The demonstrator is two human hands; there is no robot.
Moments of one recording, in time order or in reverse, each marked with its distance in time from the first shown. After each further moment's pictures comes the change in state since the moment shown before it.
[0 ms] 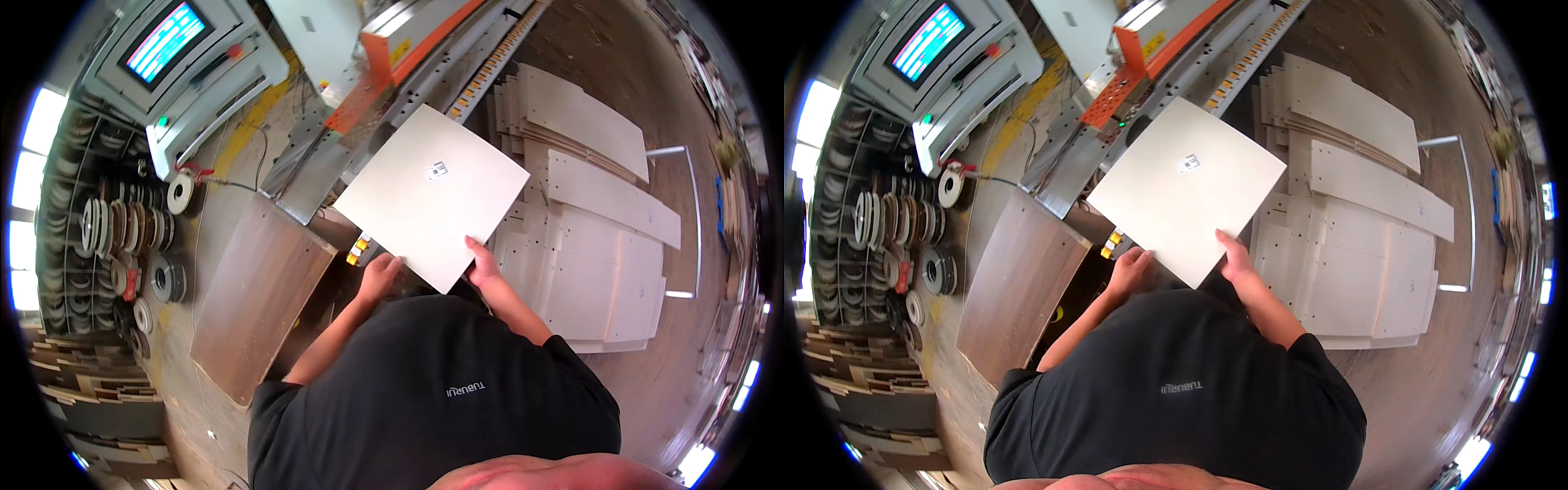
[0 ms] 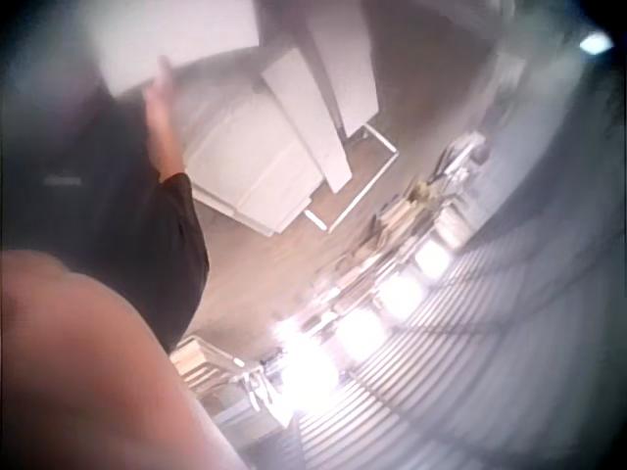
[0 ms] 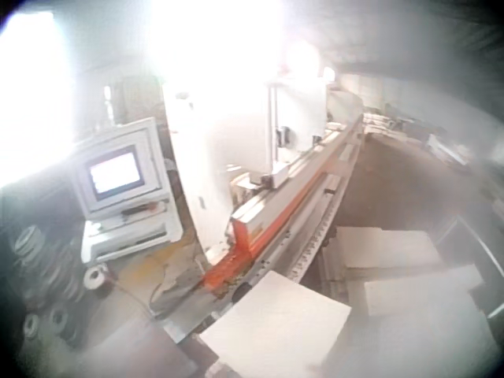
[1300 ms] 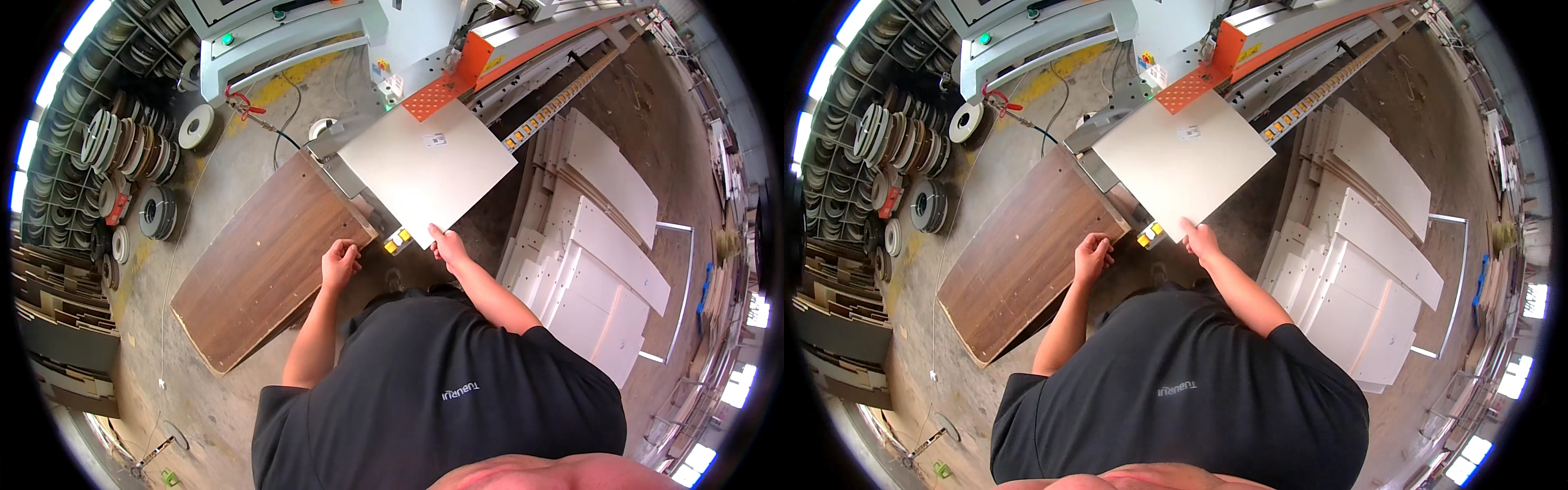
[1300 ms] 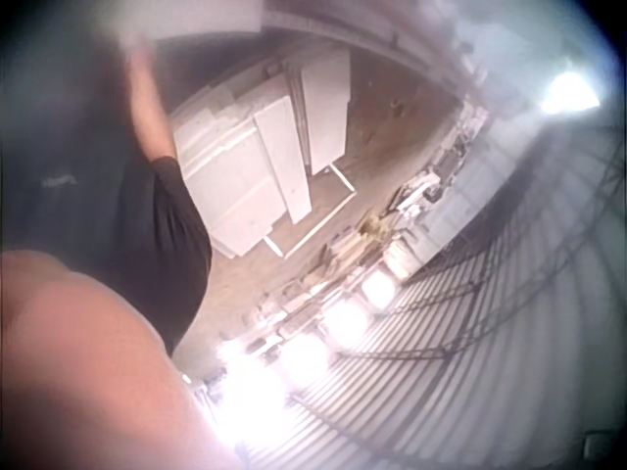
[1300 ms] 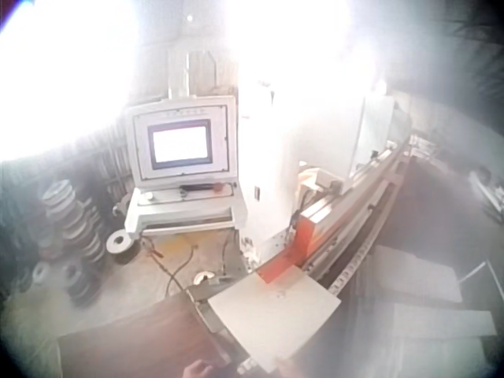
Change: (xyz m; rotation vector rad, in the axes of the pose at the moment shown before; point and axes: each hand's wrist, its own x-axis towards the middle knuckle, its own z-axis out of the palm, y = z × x) left_hand -0.039 -0.079 -0.161 -0.300 0.492 0.081; right_hand 0.092 0.120 0.111 -1.048 0.026 0.144
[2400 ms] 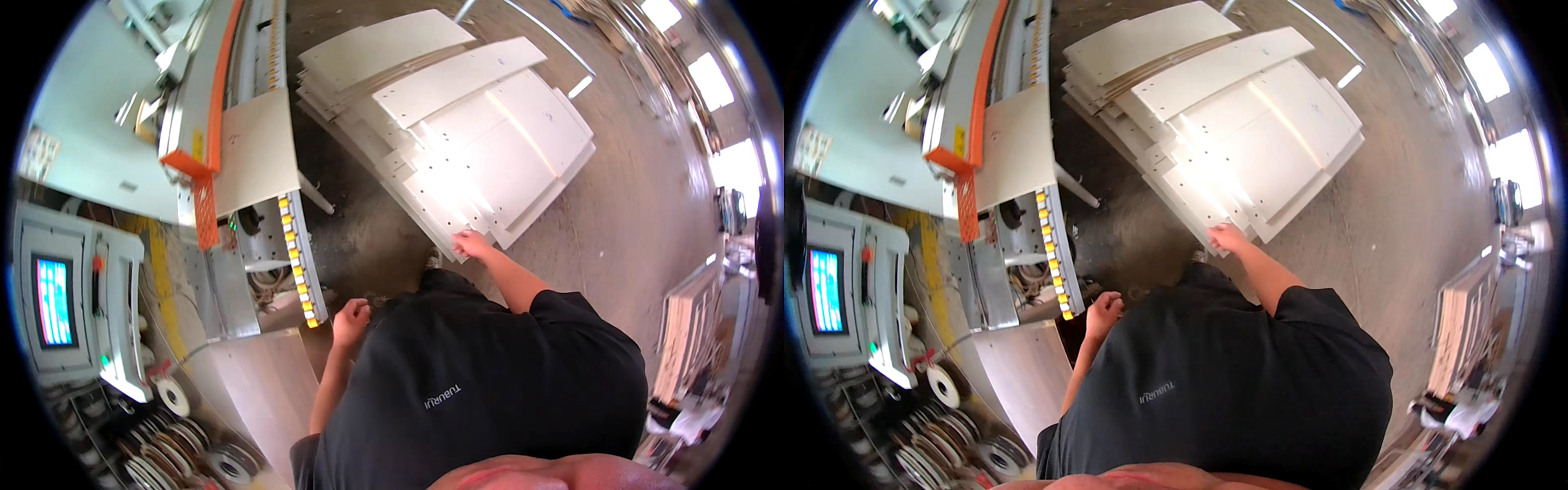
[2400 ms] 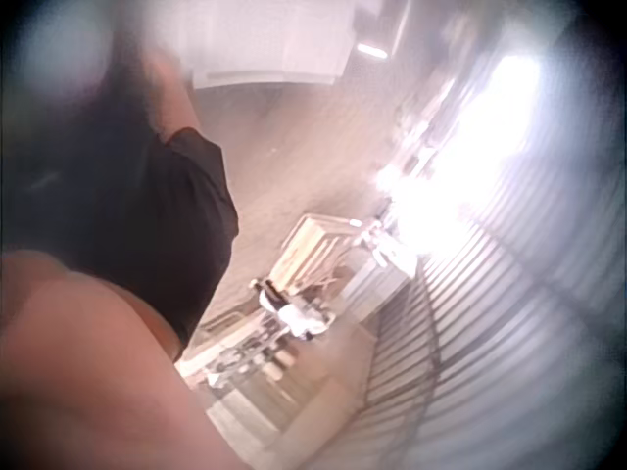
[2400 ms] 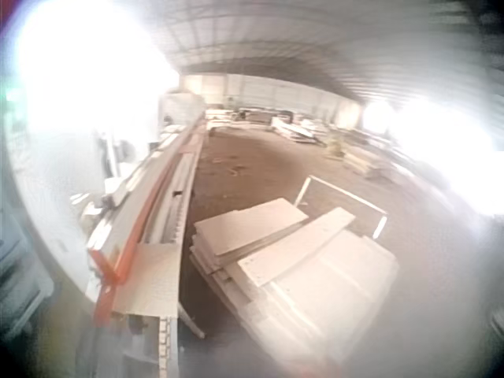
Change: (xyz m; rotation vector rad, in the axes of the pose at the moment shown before) left_hand -0.021 -0.022 0.144 0.786 -1.009 0.161; right_hand -0.213 0.252 -0.208 0.271 0.659 0.238
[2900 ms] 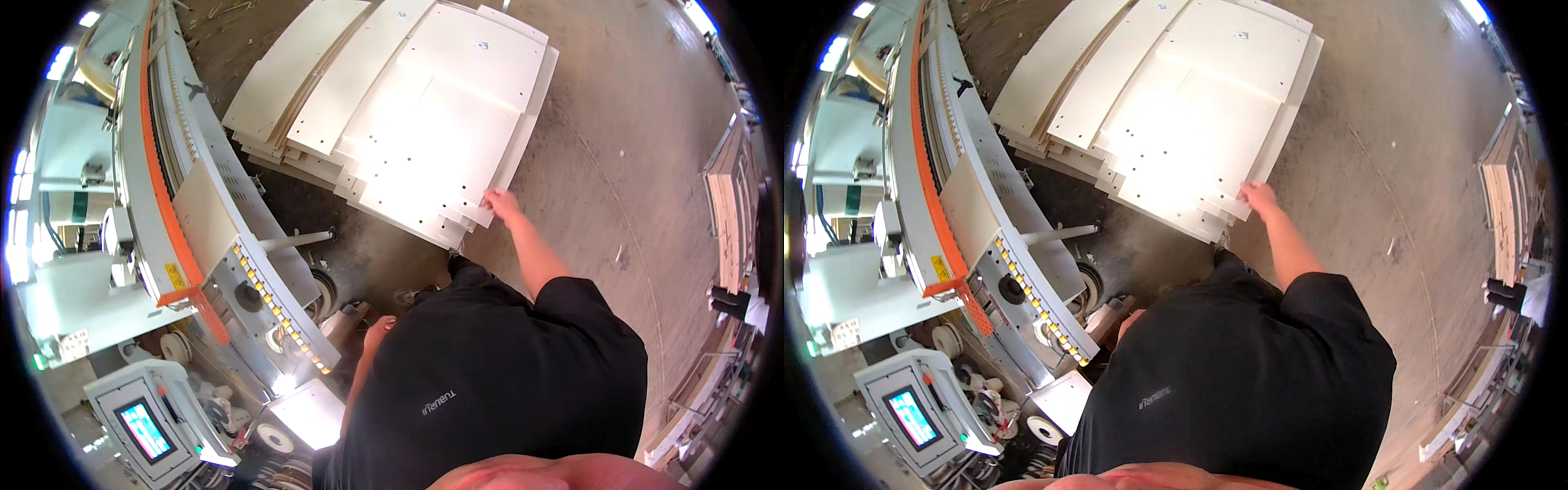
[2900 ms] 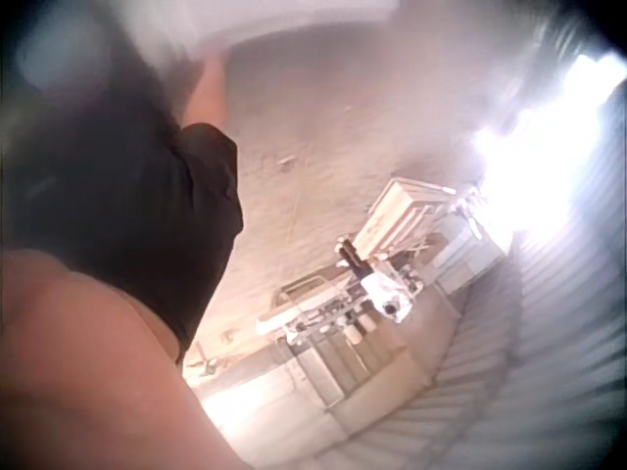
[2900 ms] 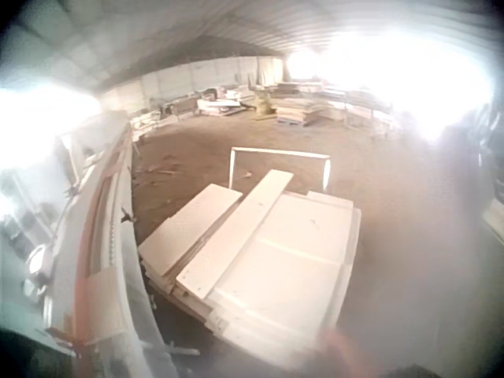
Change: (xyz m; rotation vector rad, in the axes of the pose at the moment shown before) left_hand 0.071 -0.069 0.093 0.259 -0.382 0.094; right_hand 0.039 0.126 -0.175 0.554 0.435 0.058
